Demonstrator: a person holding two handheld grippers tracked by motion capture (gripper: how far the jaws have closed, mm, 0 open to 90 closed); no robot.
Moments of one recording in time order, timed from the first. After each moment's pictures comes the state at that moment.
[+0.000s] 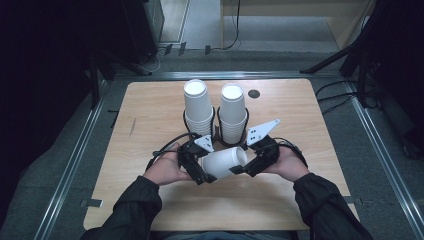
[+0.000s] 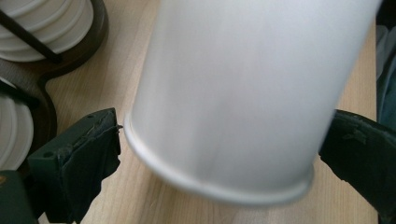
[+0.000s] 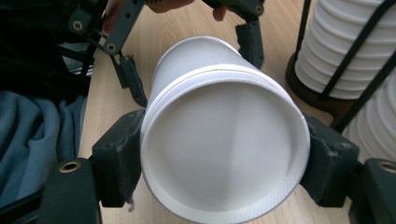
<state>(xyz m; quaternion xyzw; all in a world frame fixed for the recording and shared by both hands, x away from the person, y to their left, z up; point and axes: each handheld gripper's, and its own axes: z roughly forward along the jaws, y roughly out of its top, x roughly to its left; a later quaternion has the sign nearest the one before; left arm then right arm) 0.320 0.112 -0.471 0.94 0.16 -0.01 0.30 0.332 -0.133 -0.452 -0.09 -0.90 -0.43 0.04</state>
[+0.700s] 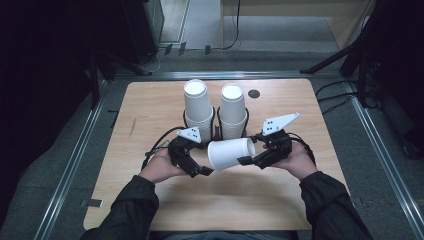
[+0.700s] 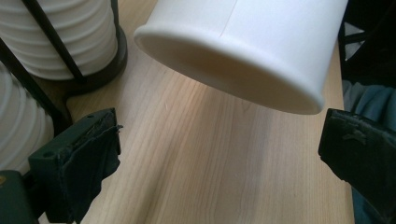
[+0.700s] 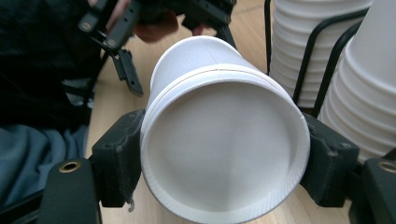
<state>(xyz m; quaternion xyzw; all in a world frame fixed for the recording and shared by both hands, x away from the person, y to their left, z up) 0.326 0.138 -0.464 0.90 0.19 -0.03 0.40 0.339 -0.161 -0.436 -0.13 -0.86 -0.50 0.04</state>
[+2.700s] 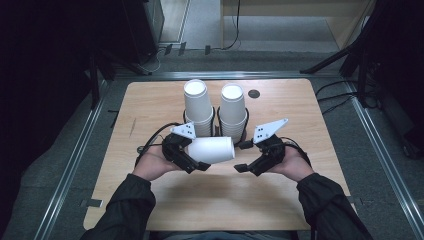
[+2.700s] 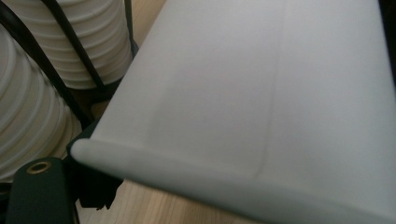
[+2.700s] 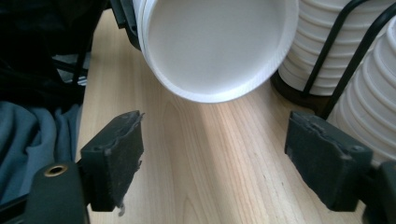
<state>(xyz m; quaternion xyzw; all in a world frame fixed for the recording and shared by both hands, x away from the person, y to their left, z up) 0.322 0.148 -0.443 0.91 0.18 0.00 0.38 0.331 -0.145 -0.448 -0.11 -0.89 -0.45 0.03</state>
